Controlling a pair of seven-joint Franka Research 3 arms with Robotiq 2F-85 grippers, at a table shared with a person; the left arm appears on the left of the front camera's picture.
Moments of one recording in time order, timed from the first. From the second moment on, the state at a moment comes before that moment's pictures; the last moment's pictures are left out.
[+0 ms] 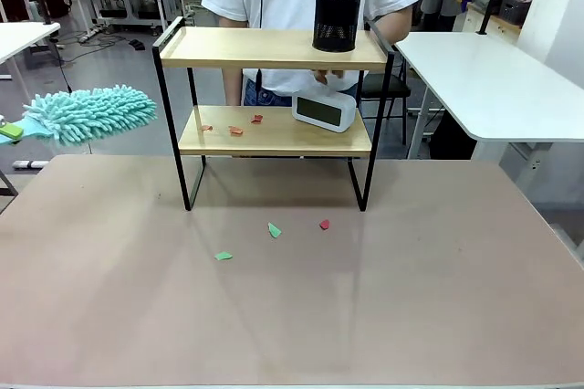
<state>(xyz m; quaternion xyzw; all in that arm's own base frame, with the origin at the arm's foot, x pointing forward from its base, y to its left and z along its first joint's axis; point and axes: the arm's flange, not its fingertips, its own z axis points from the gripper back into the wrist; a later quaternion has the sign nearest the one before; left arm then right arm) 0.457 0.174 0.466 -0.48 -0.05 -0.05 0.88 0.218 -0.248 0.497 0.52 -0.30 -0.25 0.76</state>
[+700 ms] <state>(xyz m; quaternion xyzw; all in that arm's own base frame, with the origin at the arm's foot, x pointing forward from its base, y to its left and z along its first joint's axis) 0.457 0.173 0.467 -0.48 -0.05 -0.05 0.88 0.218 -0.248 0.497 0.52 -0.30 -0.25 0.76</state>
